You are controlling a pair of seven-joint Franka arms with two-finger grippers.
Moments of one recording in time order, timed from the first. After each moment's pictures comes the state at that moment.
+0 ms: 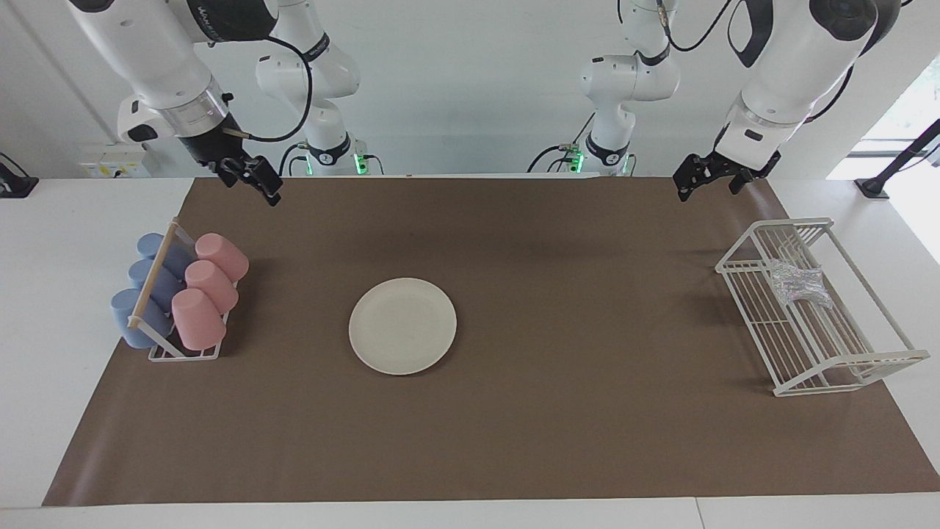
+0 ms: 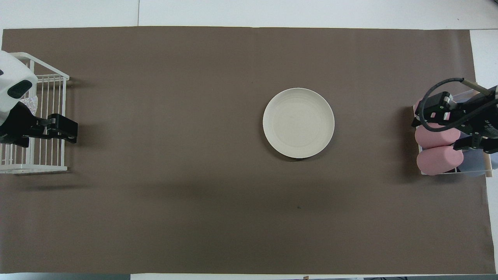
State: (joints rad) left arm -0.13 -0.02 -0.03 -1.65 0.14 1.47 -0.18; right arm 0.03 -0.03 0.01 -1.61 0.09 1.46 0.67
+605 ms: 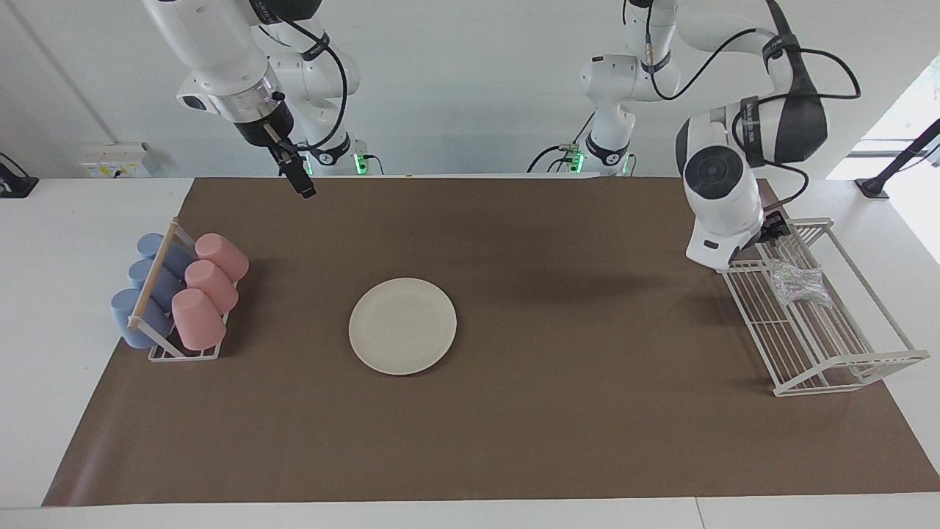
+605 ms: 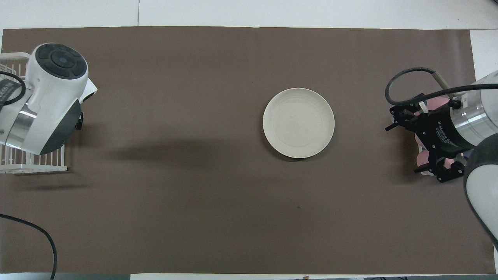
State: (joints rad) left arm -0.17 0.22 -0.03 -1.78 0.73 1.64 -0.32; right arm 0.03 -0.05 0.12 -1.61 0.10 1.42 1.27
